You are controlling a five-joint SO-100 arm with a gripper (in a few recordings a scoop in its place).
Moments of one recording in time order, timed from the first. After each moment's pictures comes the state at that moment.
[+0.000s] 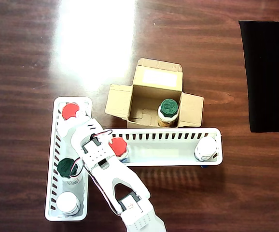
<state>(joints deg) -27.0 76.1 84.7 17.9 83.4</state>
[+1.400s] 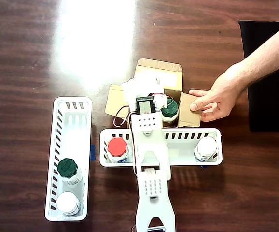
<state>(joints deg) -0.3 37.7 -7.8 85.2 89.0</state>
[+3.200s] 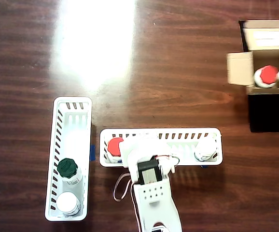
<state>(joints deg) -5.8 120.6 75.4 88.8 90.4</state>
